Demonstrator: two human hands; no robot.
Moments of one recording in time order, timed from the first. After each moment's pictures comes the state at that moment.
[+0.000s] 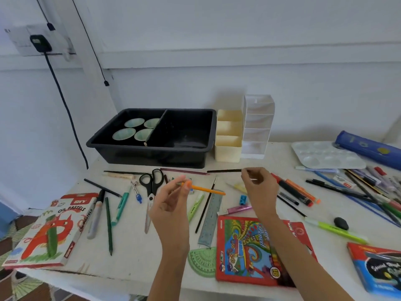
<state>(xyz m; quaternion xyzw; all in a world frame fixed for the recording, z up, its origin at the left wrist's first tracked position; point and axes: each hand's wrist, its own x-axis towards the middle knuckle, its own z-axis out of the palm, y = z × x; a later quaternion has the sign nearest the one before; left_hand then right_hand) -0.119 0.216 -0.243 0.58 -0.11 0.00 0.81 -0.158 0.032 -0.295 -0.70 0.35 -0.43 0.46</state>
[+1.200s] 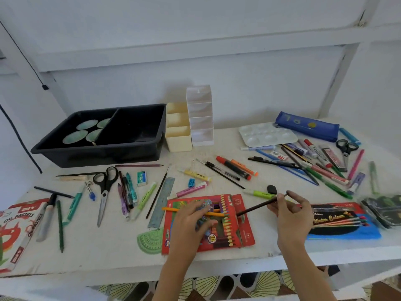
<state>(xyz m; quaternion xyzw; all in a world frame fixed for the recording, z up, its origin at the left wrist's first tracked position) -0.200 0.160 -0.348 0.78 -0.50 0.04 0.38 -0.357 0.015 -0.307 -0.40 0.53 -0.52 0.54</state>
